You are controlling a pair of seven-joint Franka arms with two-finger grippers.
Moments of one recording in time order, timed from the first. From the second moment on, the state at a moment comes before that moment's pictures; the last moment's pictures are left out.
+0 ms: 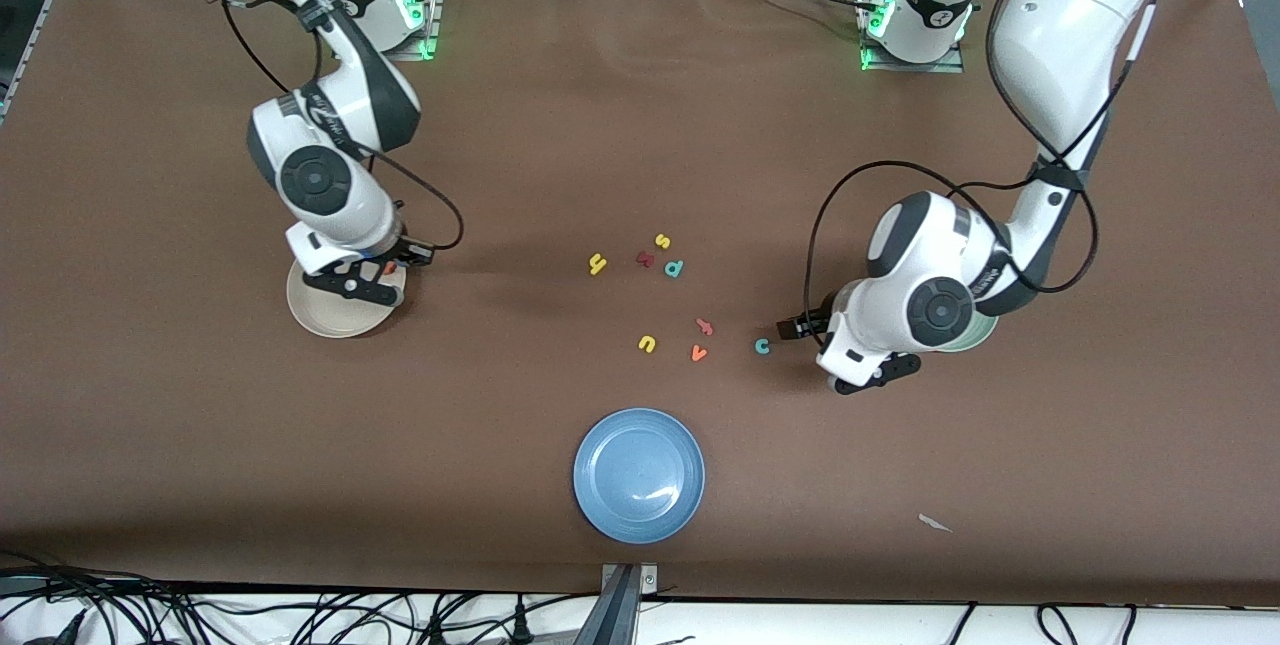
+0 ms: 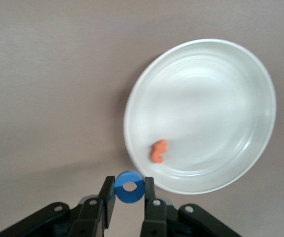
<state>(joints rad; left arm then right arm) -0.07 0.73 -0.36 -1.52 0.03 2.05 -0.75 -0.22 0.36 0.52 -2.04 -0.33 2.16 0.67</state>
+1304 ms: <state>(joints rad) -0.25 0.86 -0.26 -1.48 0.17 2.27 -0.79 -0.30 0.38 0.67 -2.06 -0.25 2.18 0.85</state>
